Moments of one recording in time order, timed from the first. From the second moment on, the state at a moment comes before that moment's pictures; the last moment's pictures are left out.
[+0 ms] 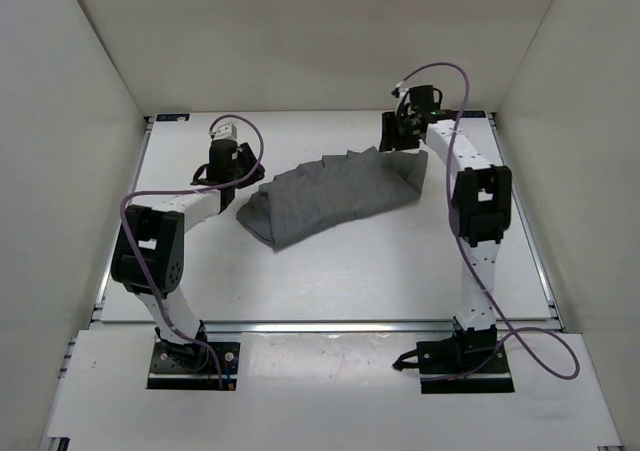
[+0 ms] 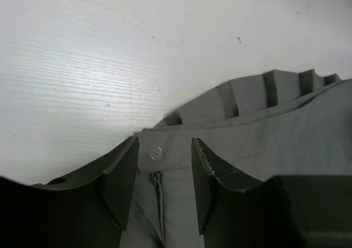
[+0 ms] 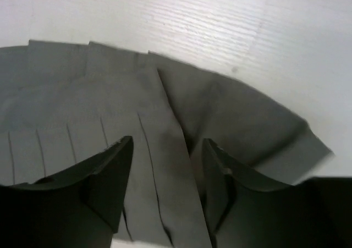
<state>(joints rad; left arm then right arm) -0.21 1.75 1.02 0.19 -0.01 -0.51 0.15 2.27 2.01 -0.58 -0.26 0.03</state>
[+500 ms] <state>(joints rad) -0.22 1.52 0.85 0.00 0.03 -0.54 -0.07 1.98 1.54 -0.43 -0.28 0.05</state>
